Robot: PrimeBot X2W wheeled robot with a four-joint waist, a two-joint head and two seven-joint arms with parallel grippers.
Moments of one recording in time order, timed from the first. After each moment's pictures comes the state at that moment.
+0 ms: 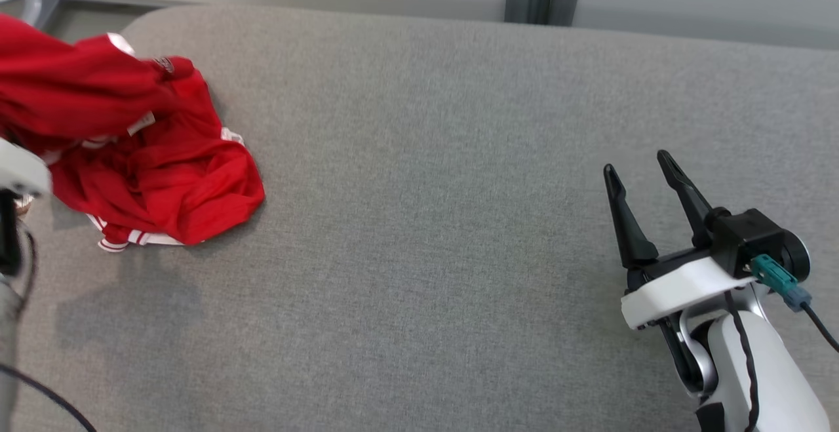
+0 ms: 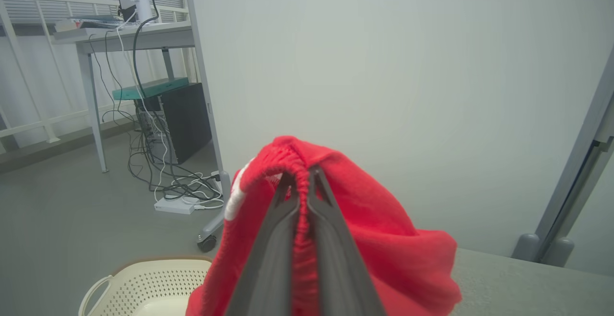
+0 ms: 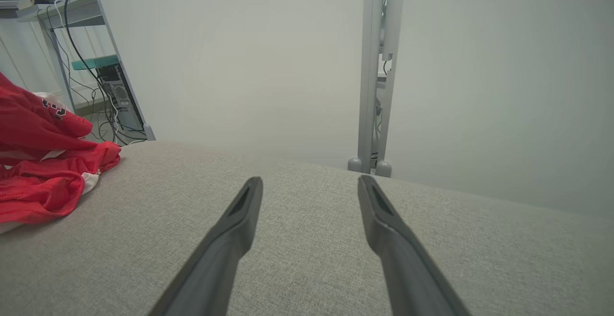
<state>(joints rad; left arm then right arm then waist) -0.74 0.44 -0.07 0.74 -0.51 0.00 -0.25 -0.35 -0.07 0.13 0.31 0.11 0.13 -0.22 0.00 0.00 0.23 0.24</state>
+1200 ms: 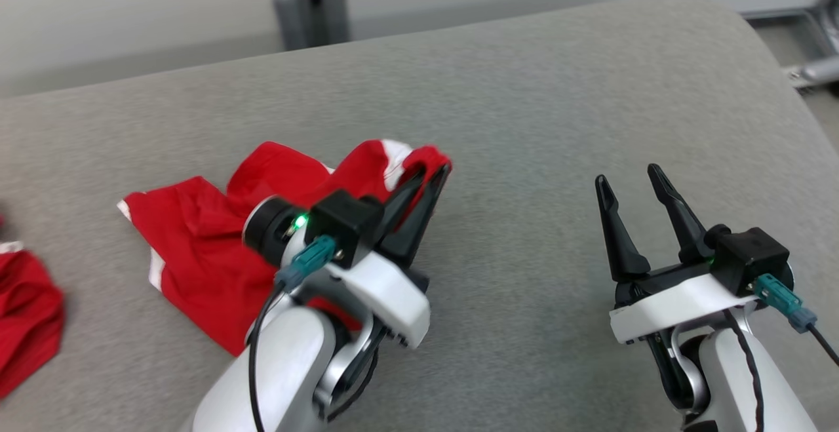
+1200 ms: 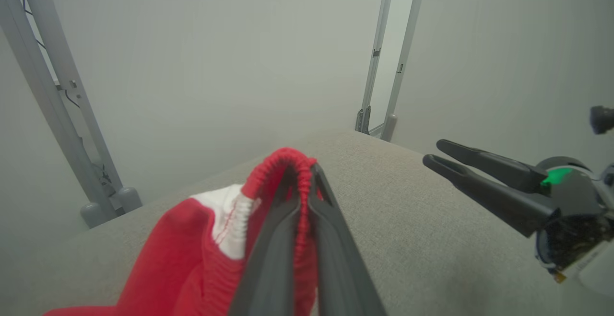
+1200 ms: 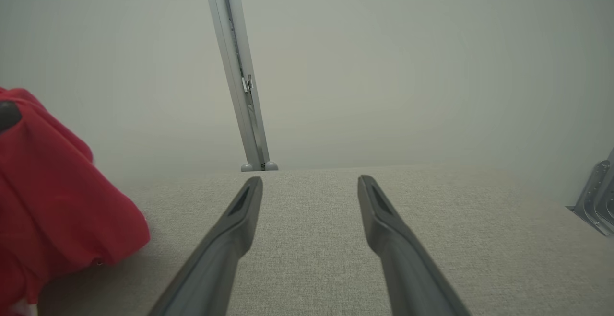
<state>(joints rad) -0.40 0.14 -0.57 0.02 -0.37 0.06 0.06 -0.29 -0.05 0.15 0.24 0.20 0.13 -0.23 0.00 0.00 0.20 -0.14</state>
